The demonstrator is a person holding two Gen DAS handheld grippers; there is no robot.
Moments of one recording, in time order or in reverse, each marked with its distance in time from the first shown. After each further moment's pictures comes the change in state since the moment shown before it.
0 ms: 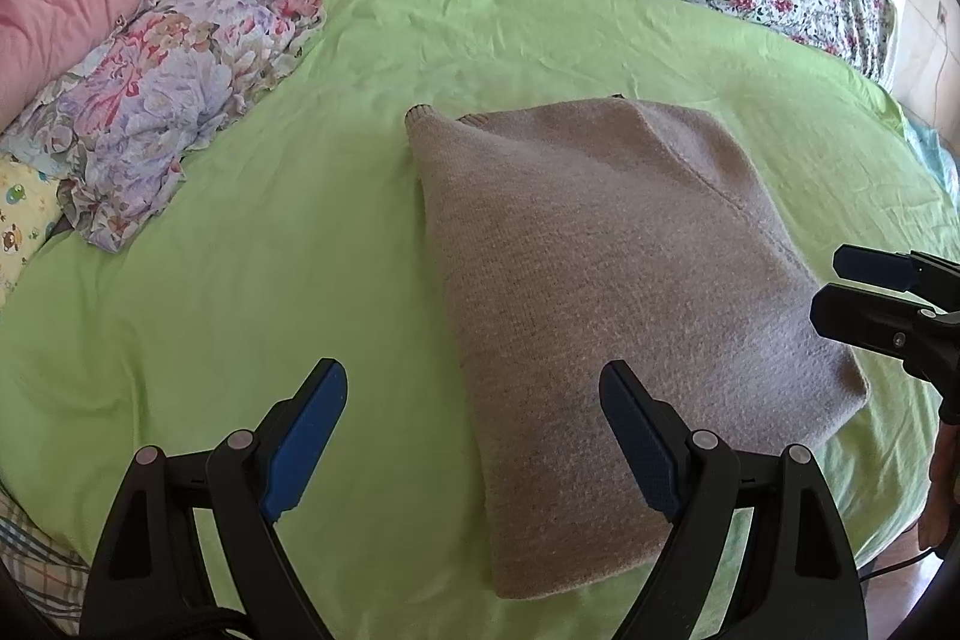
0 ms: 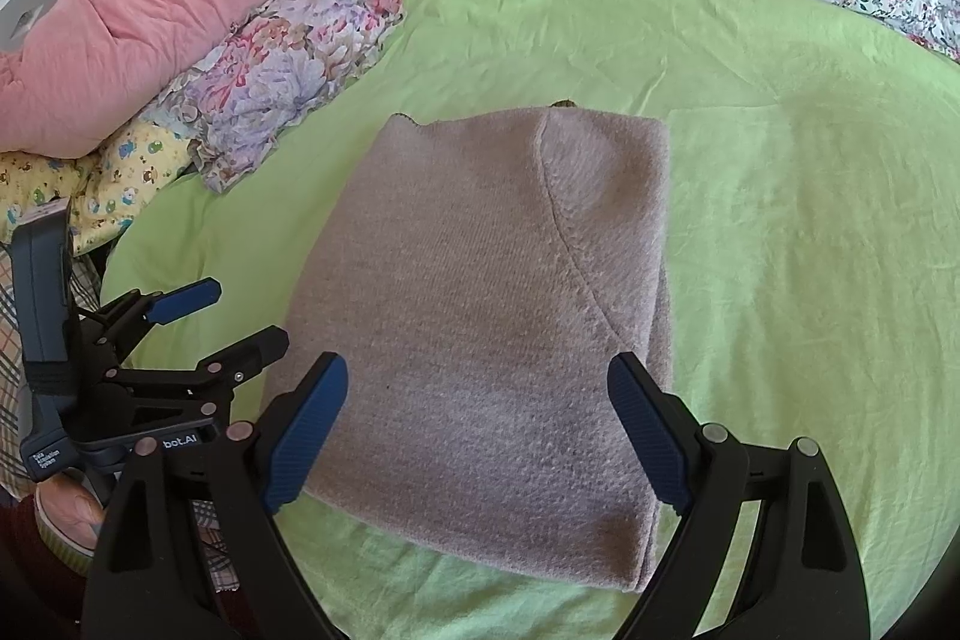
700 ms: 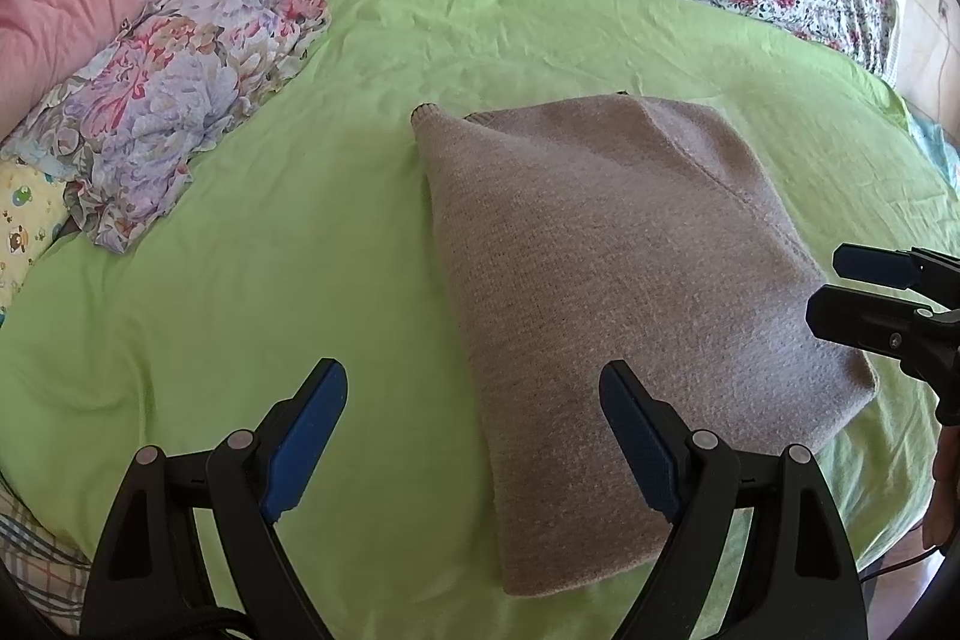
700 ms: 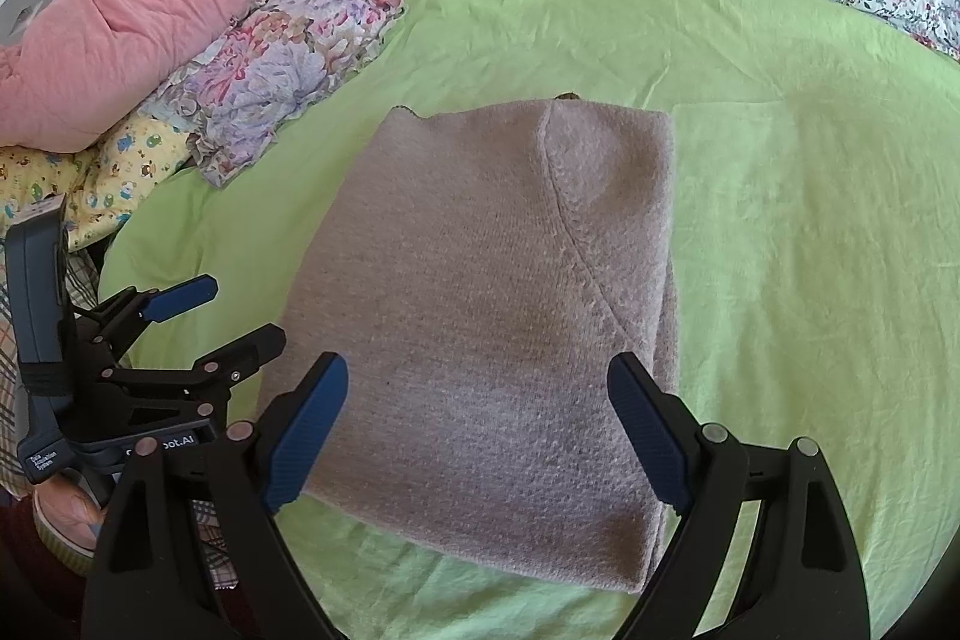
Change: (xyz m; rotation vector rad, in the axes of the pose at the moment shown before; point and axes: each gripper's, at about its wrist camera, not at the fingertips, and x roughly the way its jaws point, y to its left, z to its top) left arm 0.000 0.000 -0.005 0.009 -0.006 0.018; right arm 0.005 0.006 -0.005 0.000 0.008 -0.004
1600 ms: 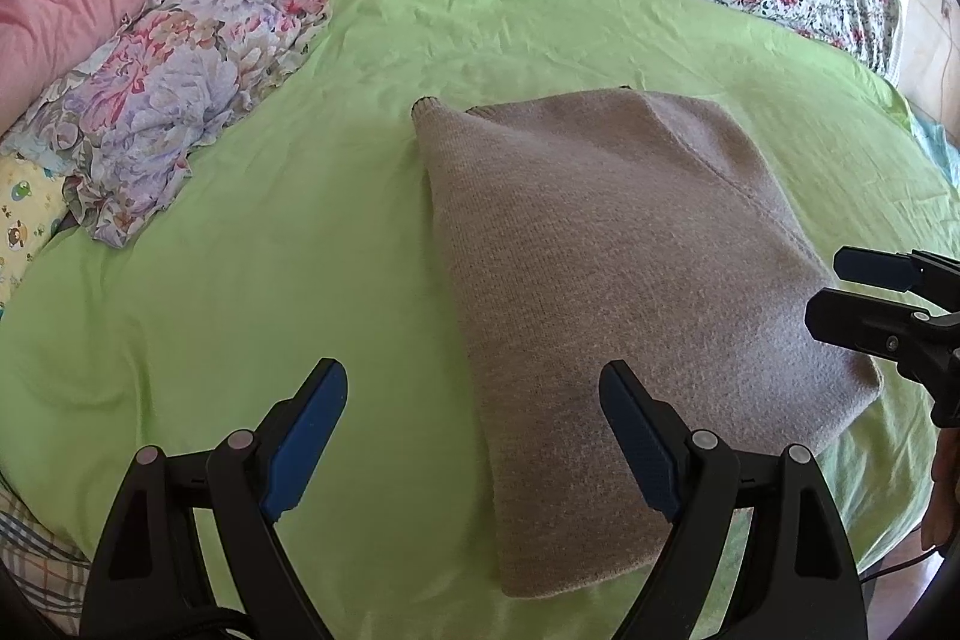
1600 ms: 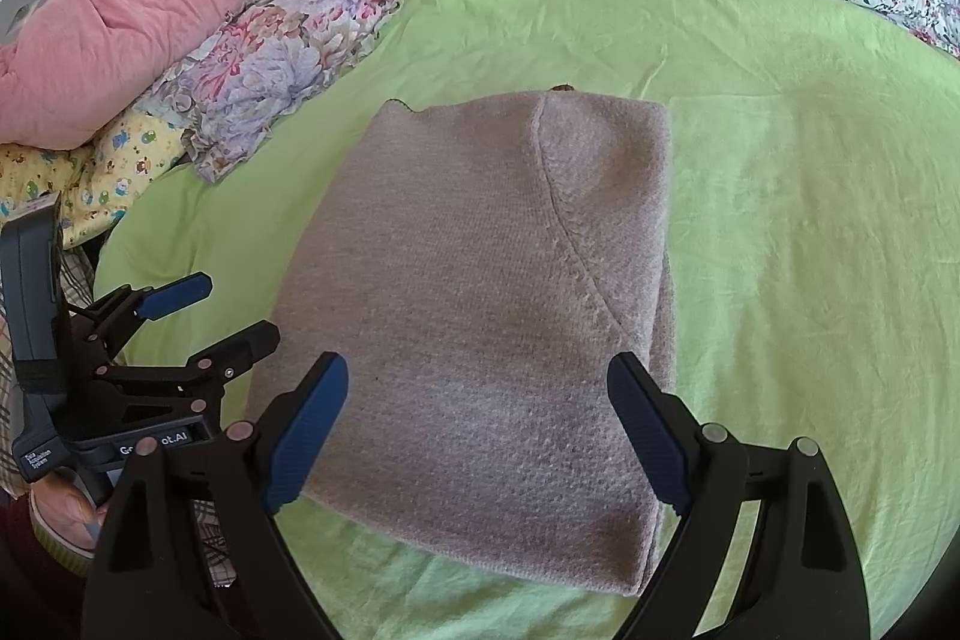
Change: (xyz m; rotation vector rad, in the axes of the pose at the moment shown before) left arm 0.004 0.000 -0.001 -0.002 0.008 0.003; right arm 0.005 -0.004 -0.003 0.001 0.006 -0.010
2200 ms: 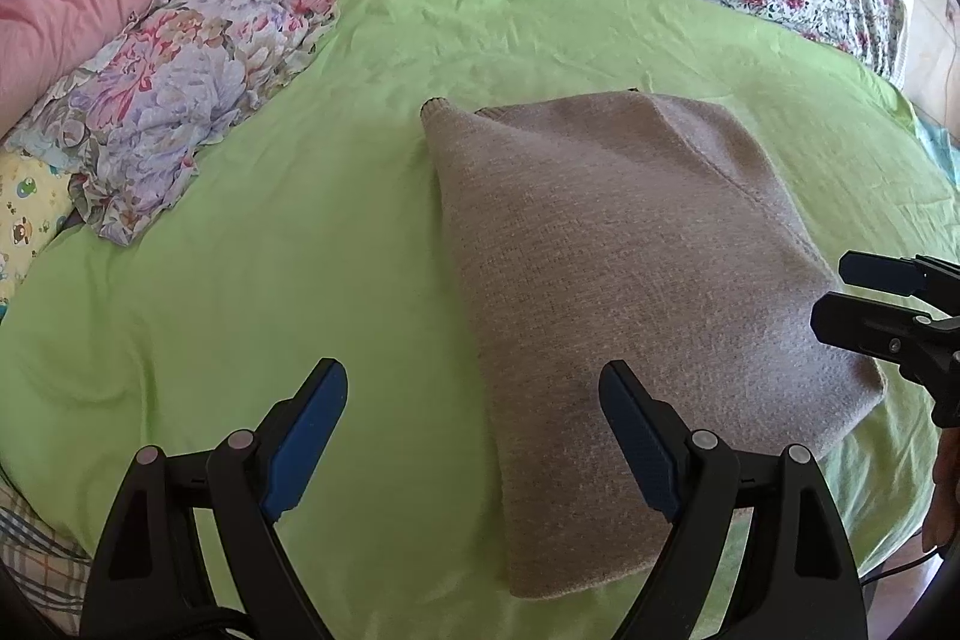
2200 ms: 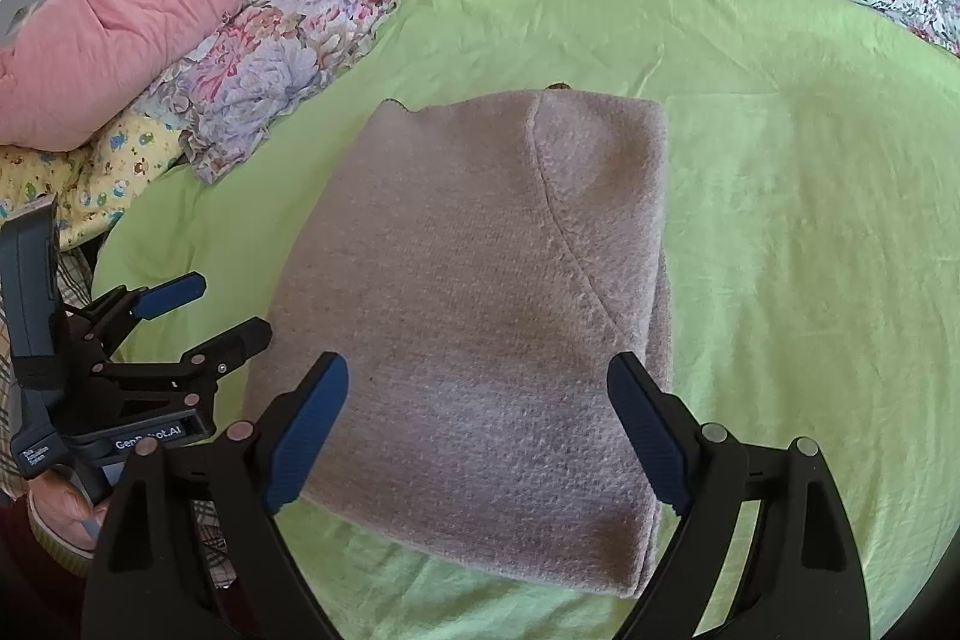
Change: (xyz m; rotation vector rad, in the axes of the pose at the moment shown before) left arm -0.002 0.000 -0.001 -0.014 -0.004 0.013; right arm 0.000 -0.001 0.000 0.000 0.000 0.000
